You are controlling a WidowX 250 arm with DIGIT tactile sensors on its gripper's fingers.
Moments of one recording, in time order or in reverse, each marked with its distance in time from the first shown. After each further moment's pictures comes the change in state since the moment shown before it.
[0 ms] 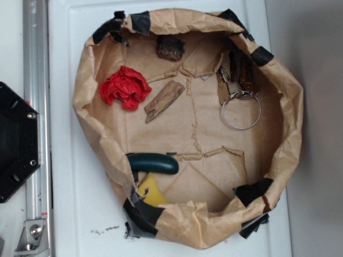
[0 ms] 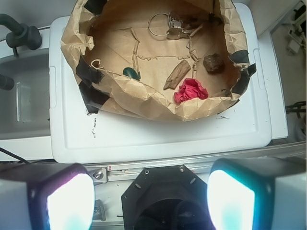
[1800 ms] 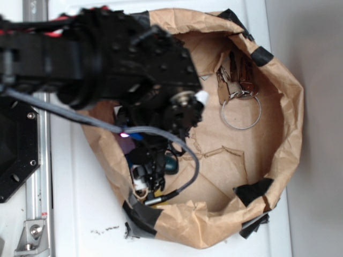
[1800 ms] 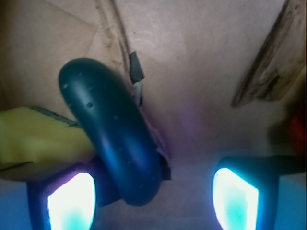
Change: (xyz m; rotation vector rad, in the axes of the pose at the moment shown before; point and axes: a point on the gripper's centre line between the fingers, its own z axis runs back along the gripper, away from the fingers) arm 0.064 -0.012 -0.204 -0.205 0.378 0.155
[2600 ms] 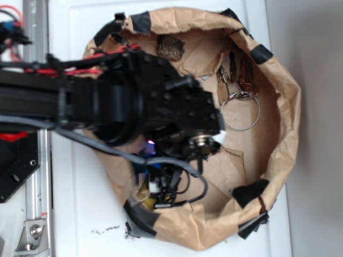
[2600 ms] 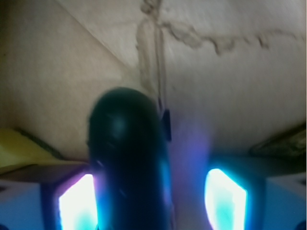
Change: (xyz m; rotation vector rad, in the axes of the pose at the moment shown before) arm 0.039 -0.012 -0.020 0.139 -0.074 -0.277
